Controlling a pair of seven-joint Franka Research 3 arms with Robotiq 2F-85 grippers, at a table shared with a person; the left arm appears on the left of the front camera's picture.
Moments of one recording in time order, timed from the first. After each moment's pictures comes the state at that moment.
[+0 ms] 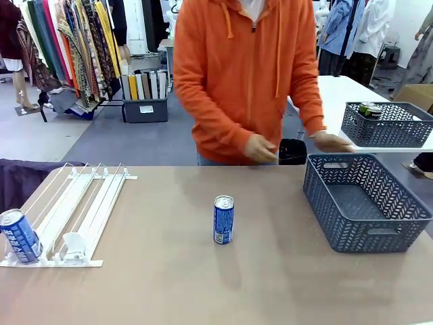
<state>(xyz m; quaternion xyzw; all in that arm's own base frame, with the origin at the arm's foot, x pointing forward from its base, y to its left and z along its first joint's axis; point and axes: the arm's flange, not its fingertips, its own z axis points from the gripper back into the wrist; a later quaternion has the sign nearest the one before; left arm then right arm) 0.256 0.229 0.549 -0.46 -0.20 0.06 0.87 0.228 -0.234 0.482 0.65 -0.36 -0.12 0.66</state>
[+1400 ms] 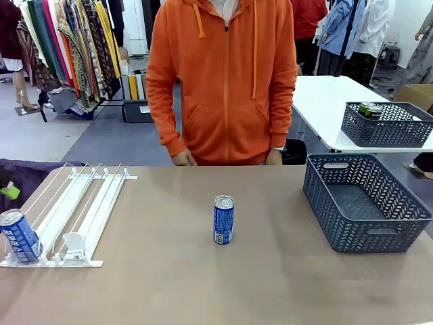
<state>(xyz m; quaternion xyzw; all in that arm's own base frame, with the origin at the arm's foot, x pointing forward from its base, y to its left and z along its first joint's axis) 0.339 0.077 0.481 -0.10 -0.16 -0.04 0.98 0.228 -0.234 0.482 0.65 -0.36 -0.12 0.66</state>
